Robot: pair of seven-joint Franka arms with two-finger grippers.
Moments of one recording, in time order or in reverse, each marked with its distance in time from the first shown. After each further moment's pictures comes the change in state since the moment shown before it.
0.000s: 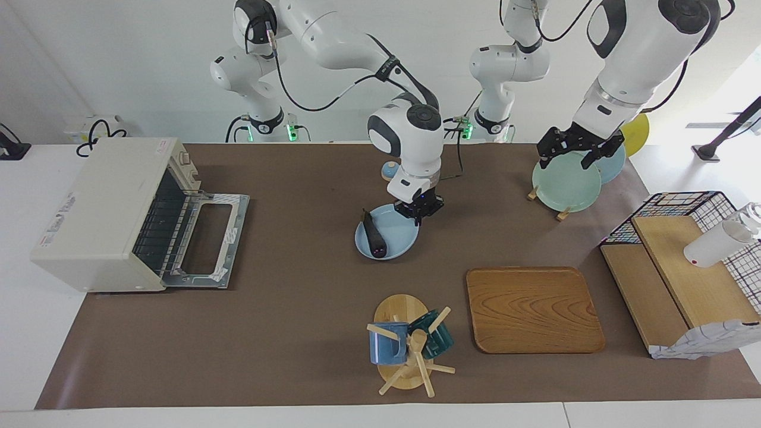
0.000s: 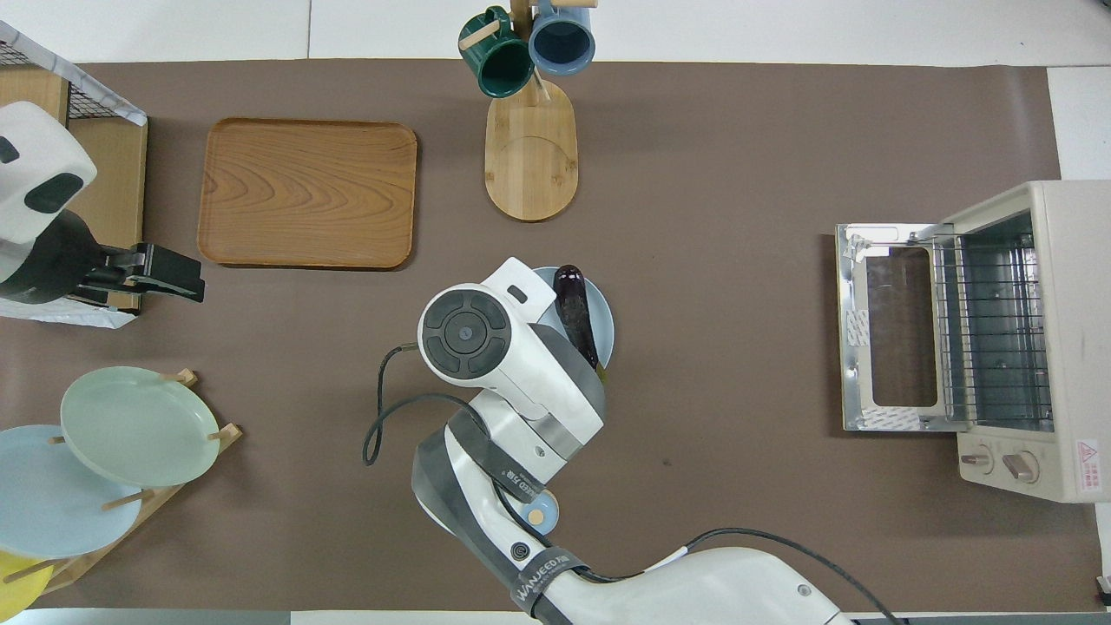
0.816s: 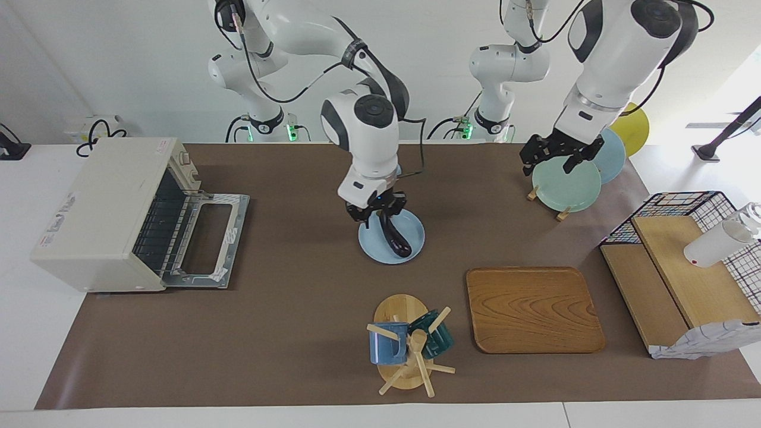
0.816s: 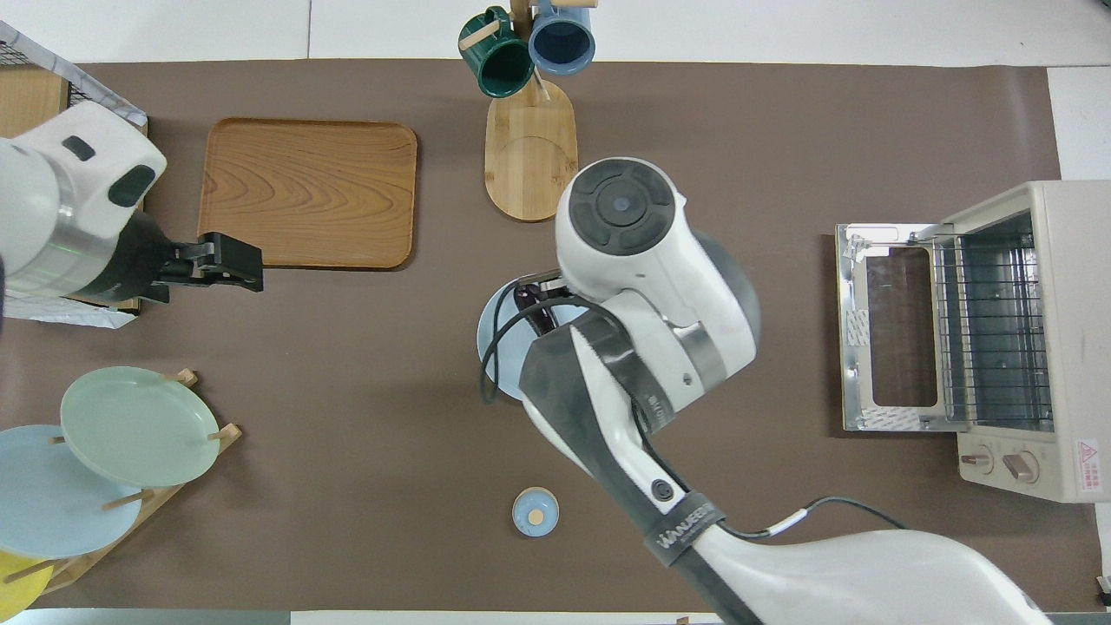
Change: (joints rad) left arm -0.094 0.002 -0.014 -0.056 -0.035 0.096 -0.238; right arm -0.232 -0.158 -0.010 0.026 -0.090 -0.320 -0.322
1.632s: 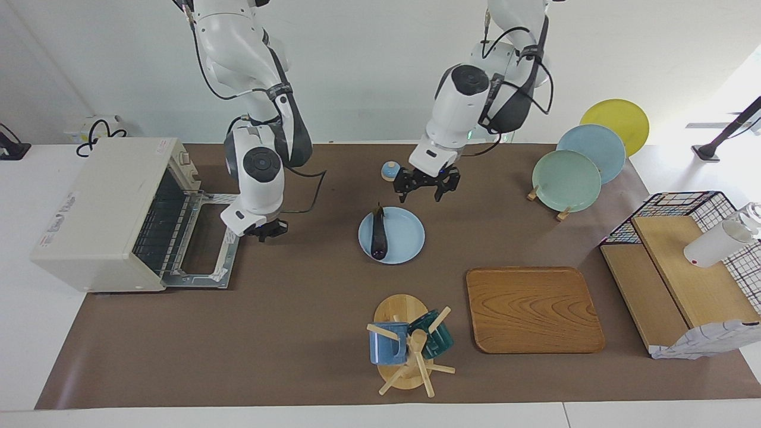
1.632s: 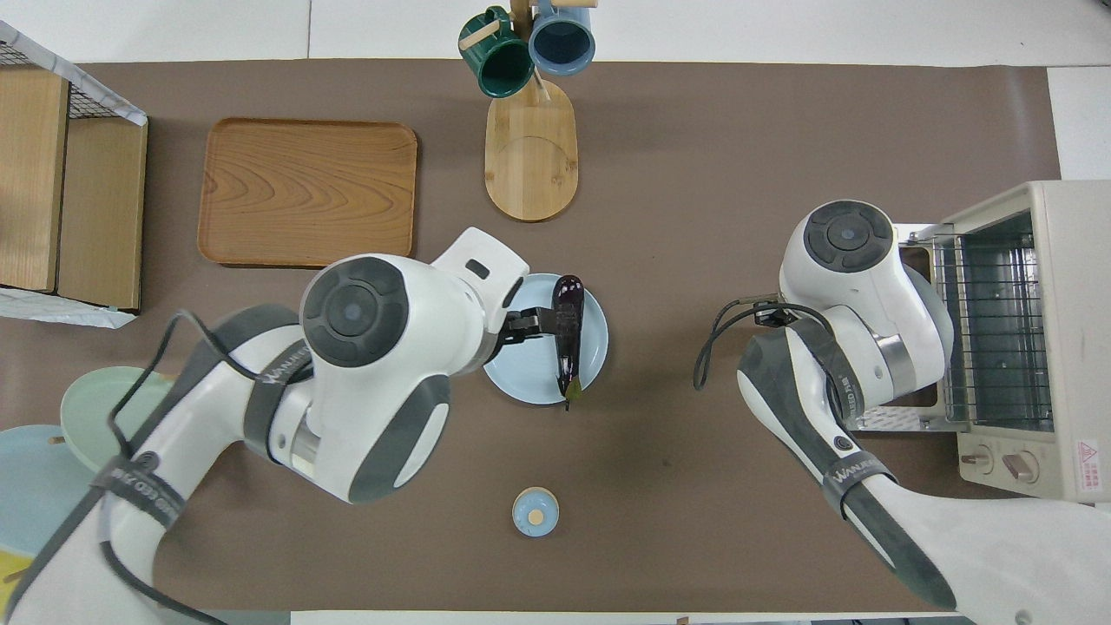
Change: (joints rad) left arm -0.421 0.141 -0.009 -0.266 -0.076 0.591 -0.332; right arm -0.301 -0.132 -0.002 -0.503 -0.223 0.227 -0.022
